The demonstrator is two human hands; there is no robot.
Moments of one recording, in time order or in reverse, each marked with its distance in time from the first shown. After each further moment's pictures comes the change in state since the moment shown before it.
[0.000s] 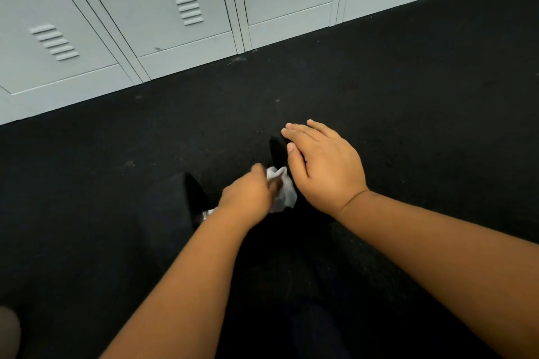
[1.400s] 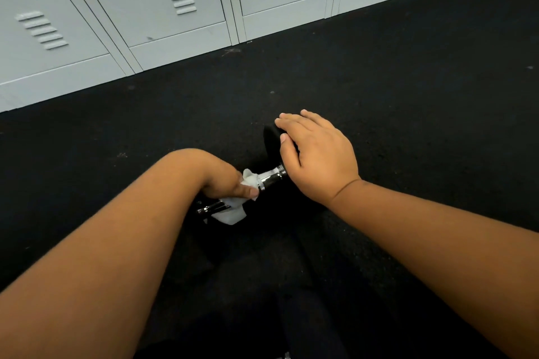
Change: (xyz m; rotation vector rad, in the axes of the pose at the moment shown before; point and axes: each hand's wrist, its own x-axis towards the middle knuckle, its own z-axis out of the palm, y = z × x) left_hand 0.001 0.002 -0.064 0.552 -0.644 0.058; right_hand -0.002 0.003 0.002 0.019 0.019 0.005
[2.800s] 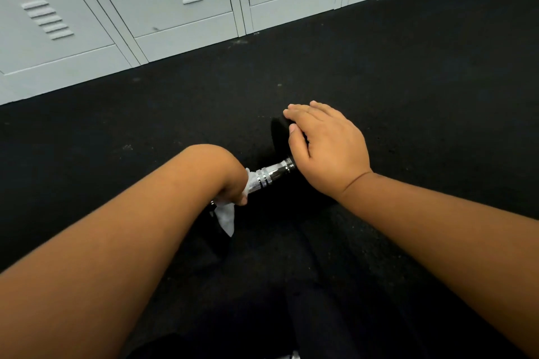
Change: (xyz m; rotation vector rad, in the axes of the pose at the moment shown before) left_hand 0.013 0.001 0.011 0.290 0.027 -0.086; right_hand 0.003 -0.002 0.000 -0.004 0.038 -0.002
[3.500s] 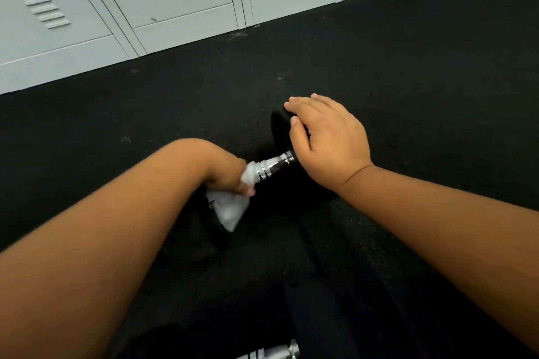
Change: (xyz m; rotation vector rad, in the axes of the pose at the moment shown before) left_hand 0.002 -0.004 0.006 -0.237 0.082 0.100; right_hand 0.000 -0.002 -0.004 -0.015 0.032 -0.032
